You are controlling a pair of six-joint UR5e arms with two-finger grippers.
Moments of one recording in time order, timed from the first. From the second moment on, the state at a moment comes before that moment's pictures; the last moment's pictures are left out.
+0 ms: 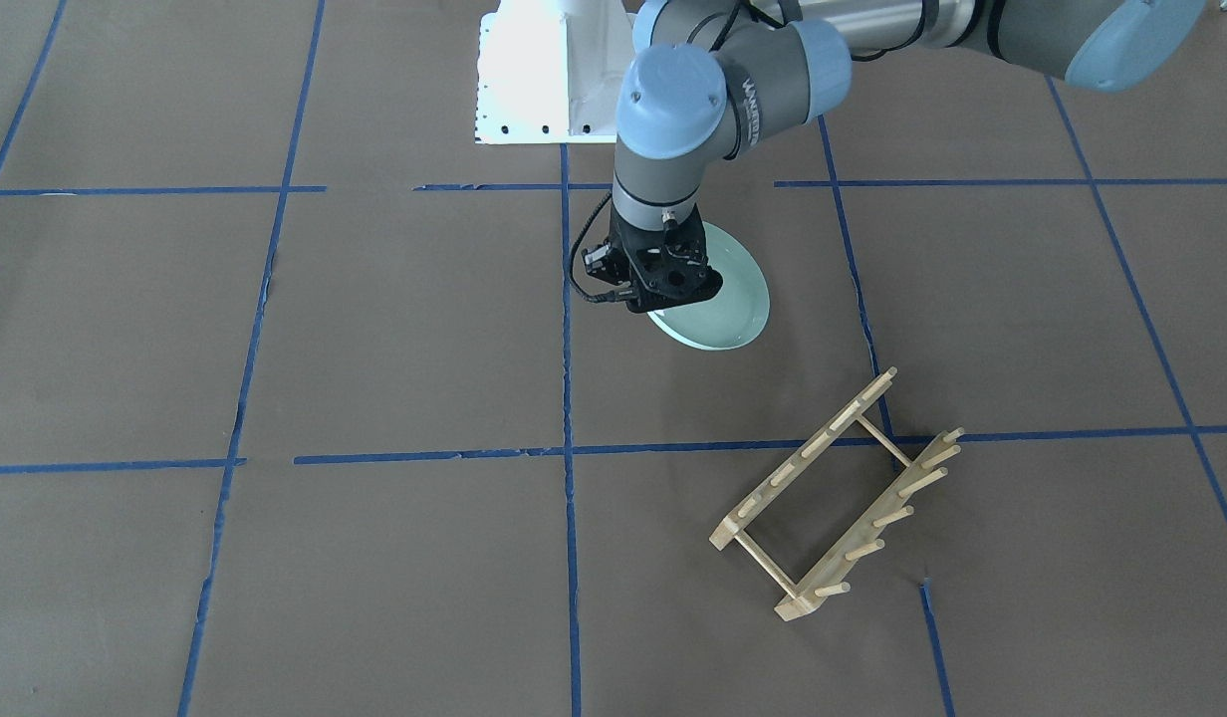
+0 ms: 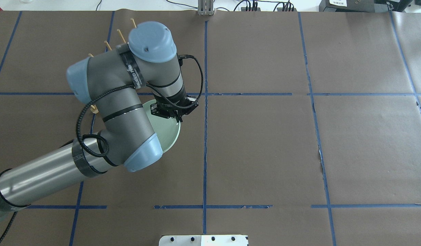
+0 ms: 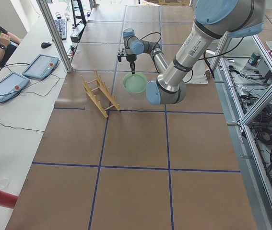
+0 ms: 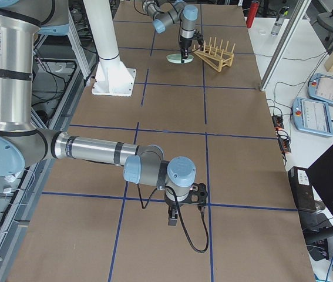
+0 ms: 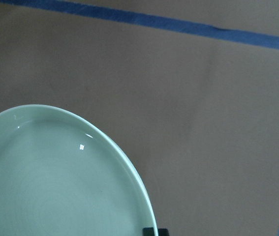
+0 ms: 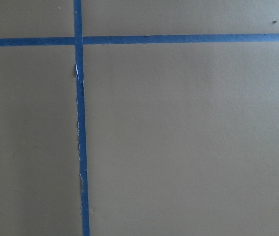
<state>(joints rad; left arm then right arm) -0.65 -2.39 -1.69 -1.41 -2.12 -1.31 1.62 -1.68 1.60 -1.60 2.30 -0.07</state>
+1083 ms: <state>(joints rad) -1.05 -2.32 -1.47 -2.73 -2.12 -2.12 1.62 -1.68 1.60 -1.60 2.30 -0.07</state>
